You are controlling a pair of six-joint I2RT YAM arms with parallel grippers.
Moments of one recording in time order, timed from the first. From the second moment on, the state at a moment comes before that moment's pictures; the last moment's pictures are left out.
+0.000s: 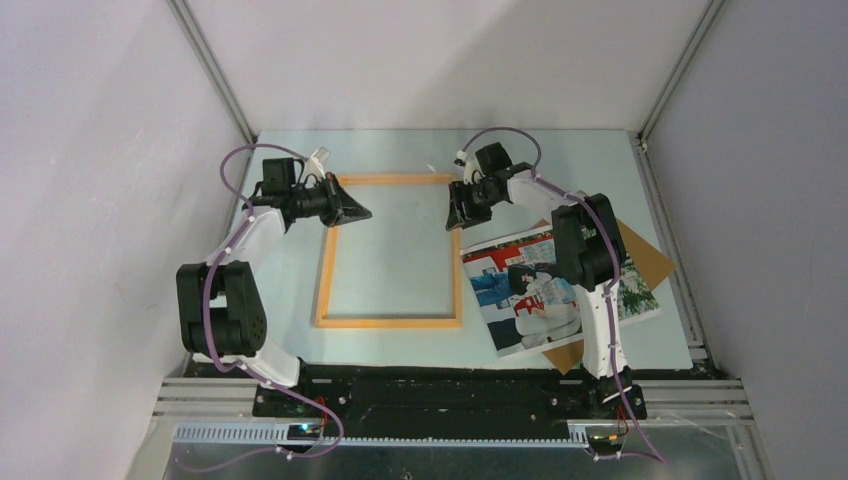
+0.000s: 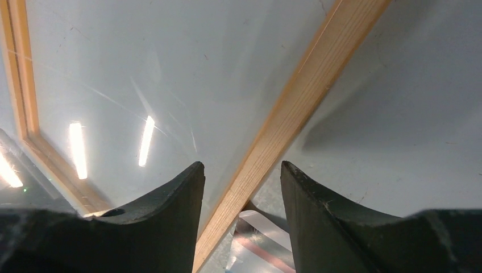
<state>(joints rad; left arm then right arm) 0.03 1.57 1.10 -0.32 0.92 -0.45 0.42 2.22 1.72 -0.53 -0.50 0.17</state>
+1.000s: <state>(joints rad) 0.03 1.61 1.10 -0.41 0.86 -0.33 0.41 2.22 1.72 -0.56 -0.45 0.16</state>
